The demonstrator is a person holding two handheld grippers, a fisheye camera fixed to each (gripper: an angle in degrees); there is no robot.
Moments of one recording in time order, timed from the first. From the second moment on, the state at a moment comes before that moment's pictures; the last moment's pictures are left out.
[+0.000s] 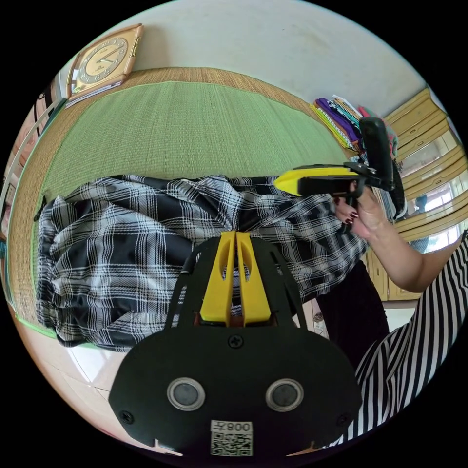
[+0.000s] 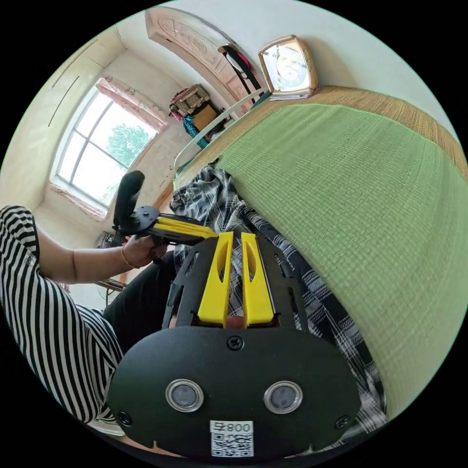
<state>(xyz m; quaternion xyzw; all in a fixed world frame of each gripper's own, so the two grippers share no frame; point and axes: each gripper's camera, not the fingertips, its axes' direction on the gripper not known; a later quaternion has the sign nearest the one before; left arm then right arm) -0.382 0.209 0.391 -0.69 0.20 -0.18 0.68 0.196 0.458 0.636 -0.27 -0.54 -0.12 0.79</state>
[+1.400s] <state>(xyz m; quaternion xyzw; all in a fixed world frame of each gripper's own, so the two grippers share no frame) -0.511 0.143 0.359 -0.62 0.20 -0.30 0.70 0.091 0.415 0.636 -0.16 -0.44 -0.26 0.85</state>
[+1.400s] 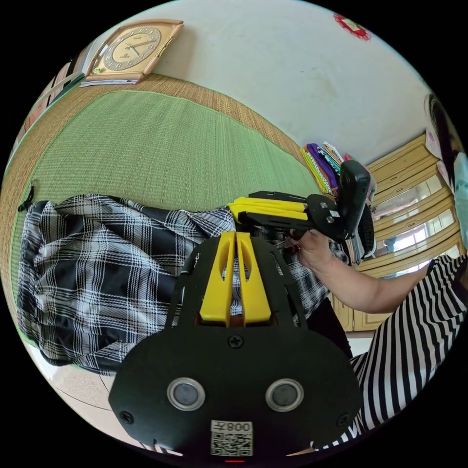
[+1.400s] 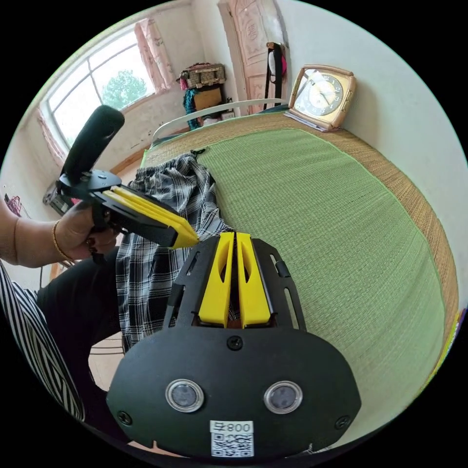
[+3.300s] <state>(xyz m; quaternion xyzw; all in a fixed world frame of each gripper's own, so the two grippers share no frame) -0.523 0.142 0.317 -0.68 0.16 -0.27 0.66 0.149 0.371 0.651 -0.30 -0.39 -0.13 0.86</state>
